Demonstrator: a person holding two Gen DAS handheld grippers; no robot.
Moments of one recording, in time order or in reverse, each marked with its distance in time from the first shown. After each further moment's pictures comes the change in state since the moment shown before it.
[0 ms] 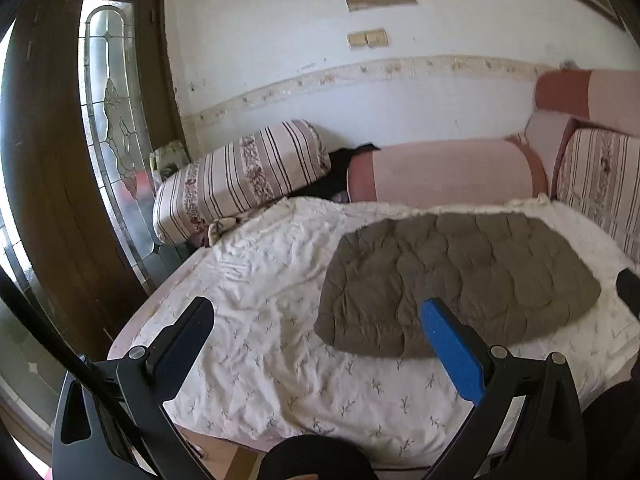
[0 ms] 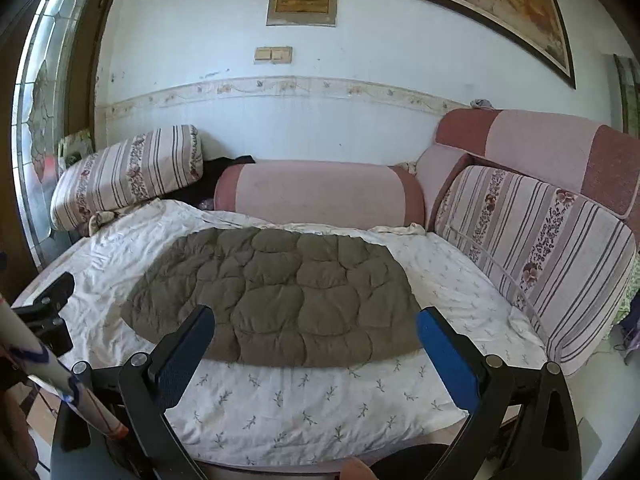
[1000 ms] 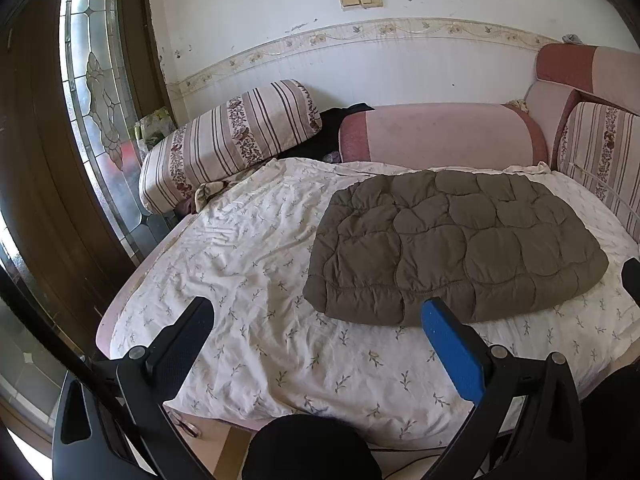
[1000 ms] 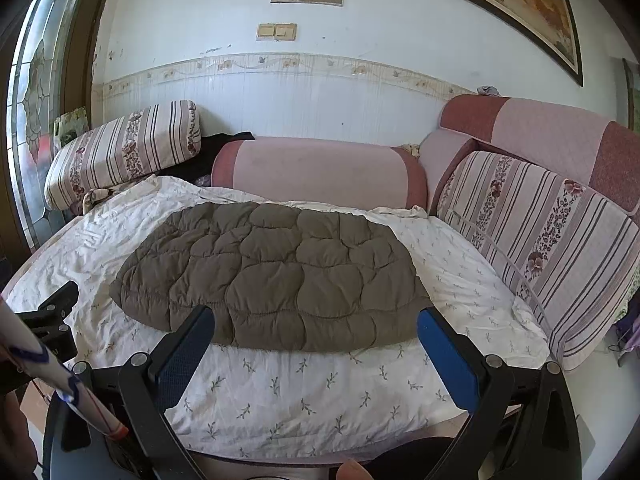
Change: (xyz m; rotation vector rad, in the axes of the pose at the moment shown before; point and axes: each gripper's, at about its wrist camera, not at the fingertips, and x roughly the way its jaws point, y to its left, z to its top) left arm 0.031 -0.003 -0.017 0.010 0.119 -0.030; right arm 0.024 0.006 -0.012 -0.026 0.067 -0.009
